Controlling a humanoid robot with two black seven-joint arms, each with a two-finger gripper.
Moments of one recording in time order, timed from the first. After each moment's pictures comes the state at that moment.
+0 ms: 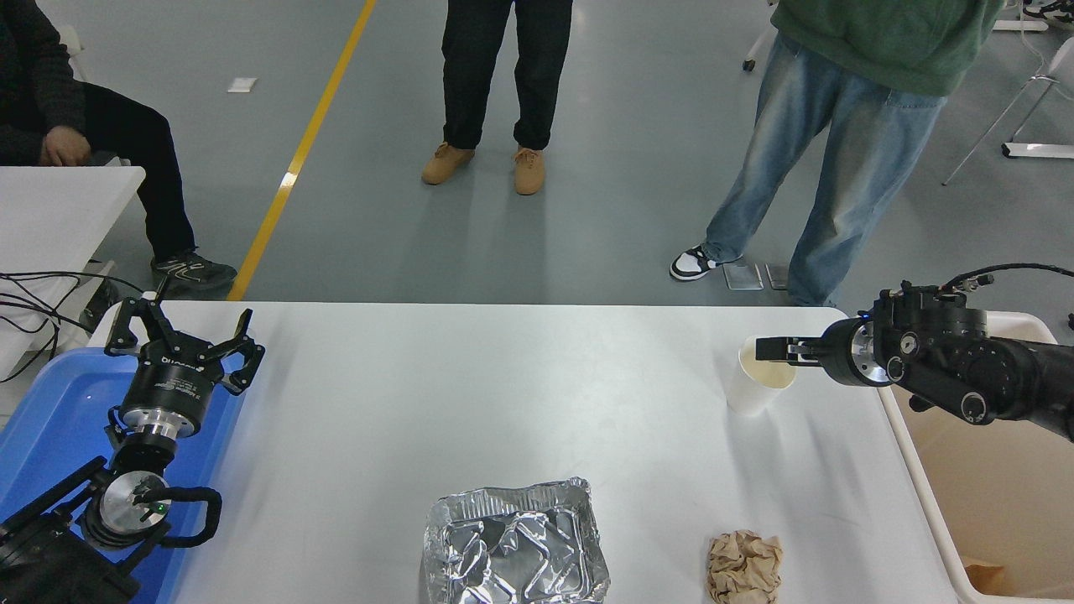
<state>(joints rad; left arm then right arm) -0.36 0.44 -0.97 -0.75 -0.07 -0.48 -0.54 1.09 -0.43 -0.22 0.66 -1.07 0.22 0.06</state>
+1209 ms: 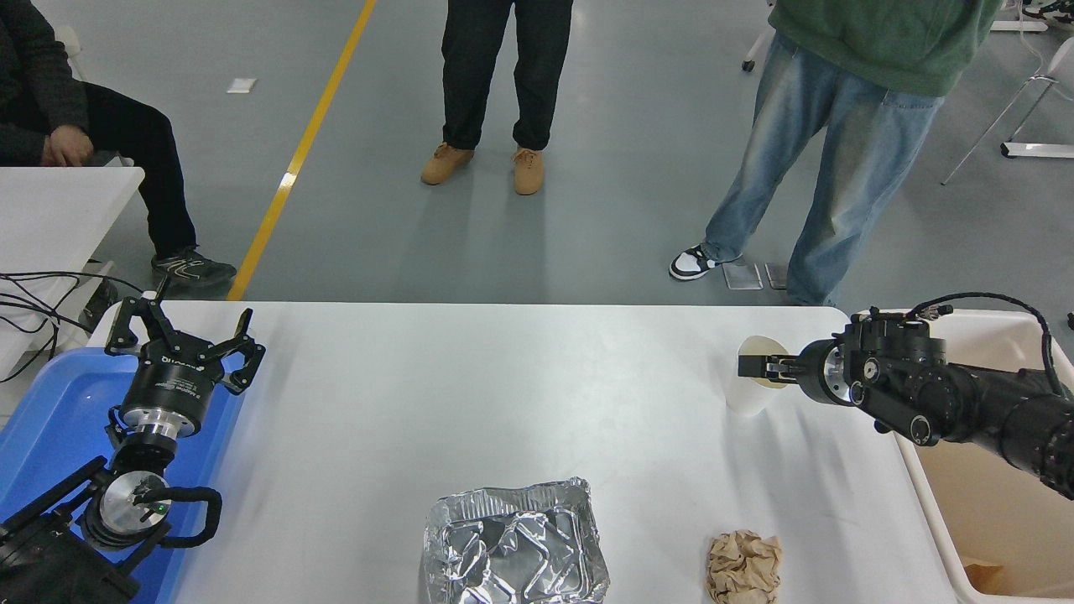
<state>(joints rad) -0.36 0.44 -0.97 -0.75 -0.07 -0.48 -0.54 1.02 -0.30 -0.22 0.51 -1.07 0.18 0.06</state>
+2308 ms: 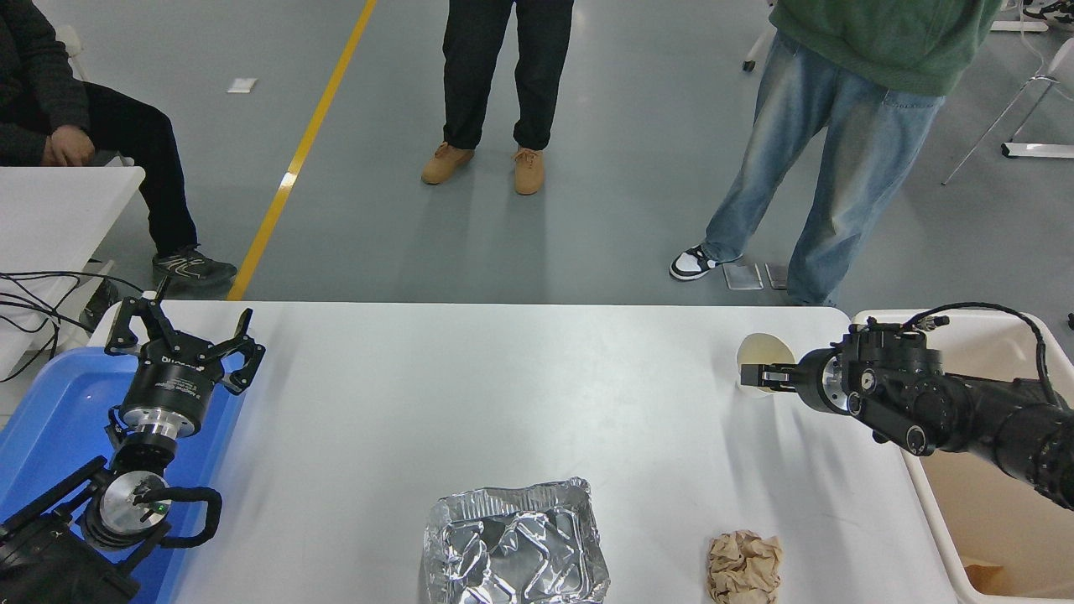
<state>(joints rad) -0.36 0.44 -0.97 -0.75 -0.07 -0.48 -0.54 1.01 -0.29 -0.26 0.49 -1.07 0.16 0.08</state>
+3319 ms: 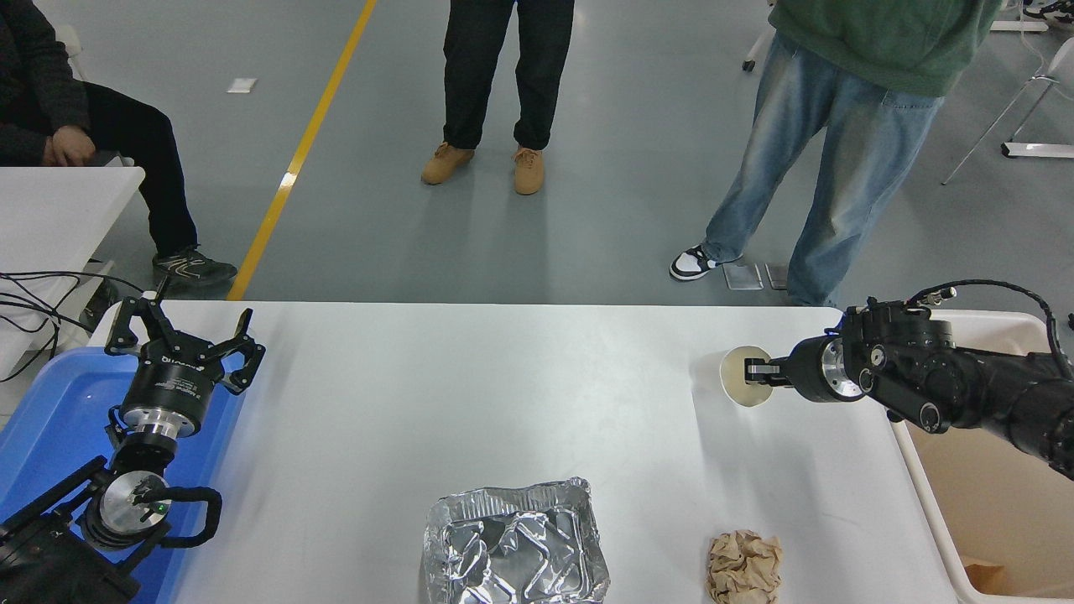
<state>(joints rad) -0.36 0.44 -0.97 -0.75 -0.07 -0.48 -0.54 1.11 -0.35 -0.28 0.52 -1.04 0.35 0.26</state>
